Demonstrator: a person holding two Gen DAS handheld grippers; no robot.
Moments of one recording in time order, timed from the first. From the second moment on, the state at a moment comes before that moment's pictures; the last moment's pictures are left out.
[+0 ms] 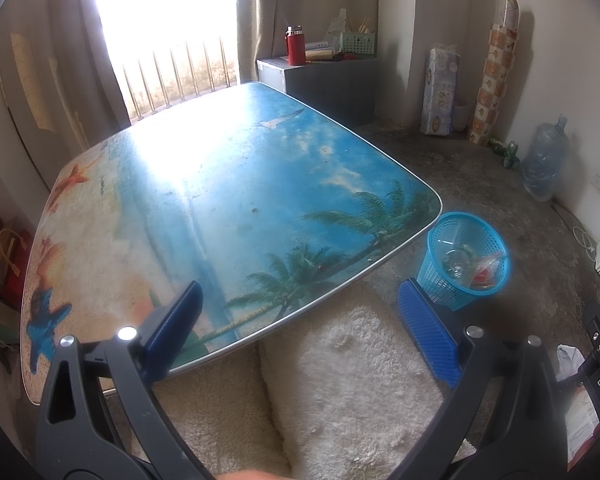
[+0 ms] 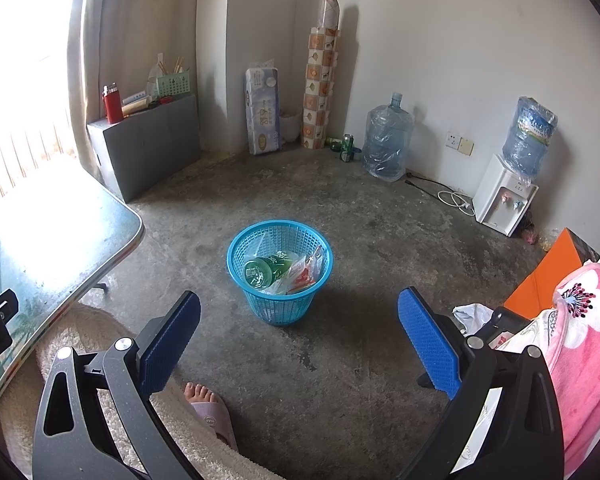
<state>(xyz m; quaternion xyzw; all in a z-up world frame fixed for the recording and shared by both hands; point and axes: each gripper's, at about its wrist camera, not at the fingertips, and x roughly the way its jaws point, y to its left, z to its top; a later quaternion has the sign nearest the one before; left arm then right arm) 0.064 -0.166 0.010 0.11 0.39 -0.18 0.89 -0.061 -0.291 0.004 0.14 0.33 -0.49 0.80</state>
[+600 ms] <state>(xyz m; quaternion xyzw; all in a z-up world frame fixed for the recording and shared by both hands) 0.064 -0.166 0.009 0.11 0.39 -0.18 0.89 -0.062 -0.290 0.003 0.14 0.32 -0.49 0.80</state>
